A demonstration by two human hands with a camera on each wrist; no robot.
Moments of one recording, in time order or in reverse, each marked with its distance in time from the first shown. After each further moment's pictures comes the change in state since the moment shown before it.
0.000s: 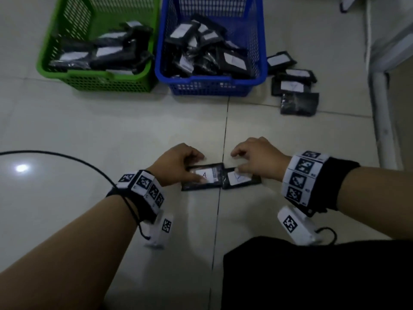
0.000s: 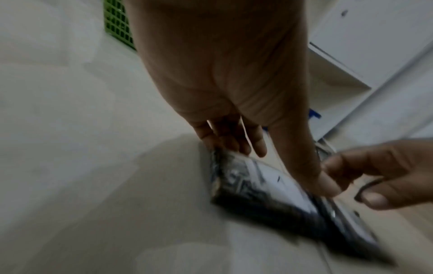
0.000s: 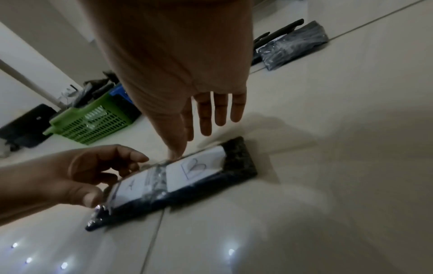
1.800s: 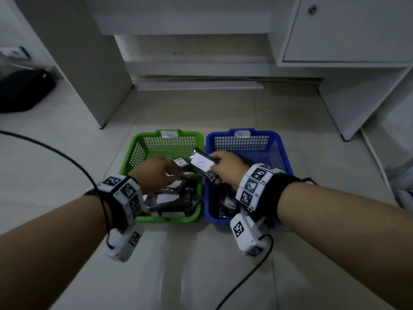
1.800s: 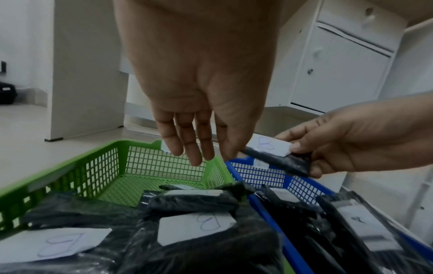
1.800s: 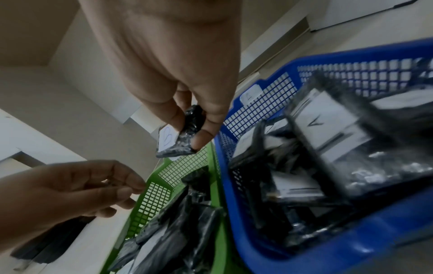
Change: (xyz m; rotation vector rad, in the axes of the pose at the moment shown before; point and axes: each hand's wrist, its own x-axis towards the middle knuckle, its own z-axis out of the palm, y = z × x) left_hand 0.081 0.000 -0.325 0.492 0.296 0.019; right_hand 0.191 -0.188 -0.192 0.686 0.369 -0.067
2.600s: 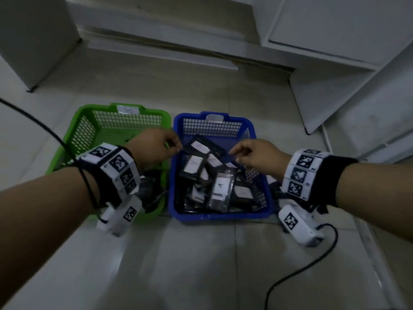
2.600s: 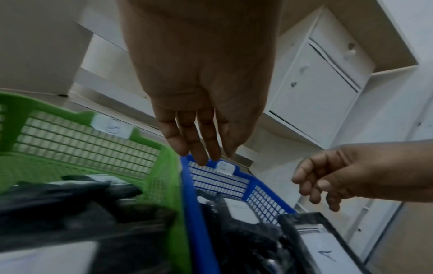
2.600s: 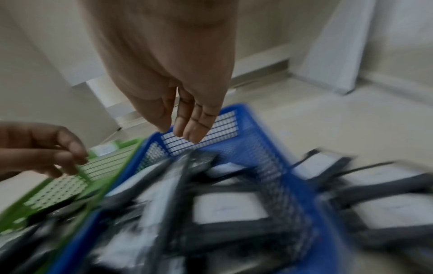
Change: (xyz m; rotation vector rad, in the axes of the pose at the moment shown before) left_hand 0.074 0.049 0.021 -0.271 0.023 0.136; right_hand -0.014 0.053 -0.120 -0.400 -0.004 0.016
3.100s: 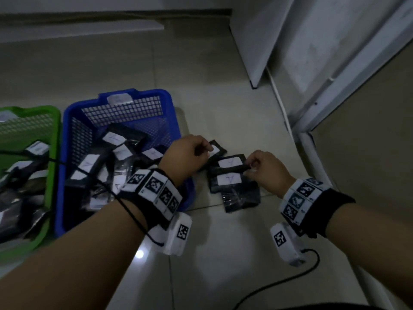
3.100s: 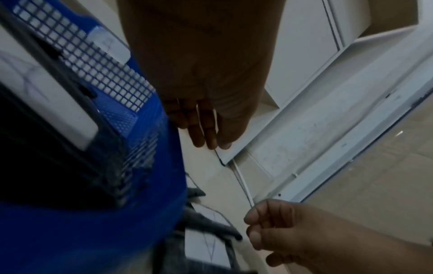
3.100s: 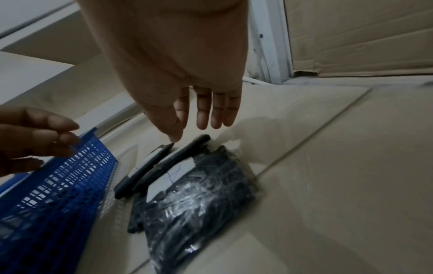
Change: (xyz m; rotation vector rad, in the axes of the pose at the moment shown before) left_hand 0.085 0.199 0.205 -0.159 -0.076 0.143; right_hand -0.063 0.273 -0.017 0.080 0.235 0.275
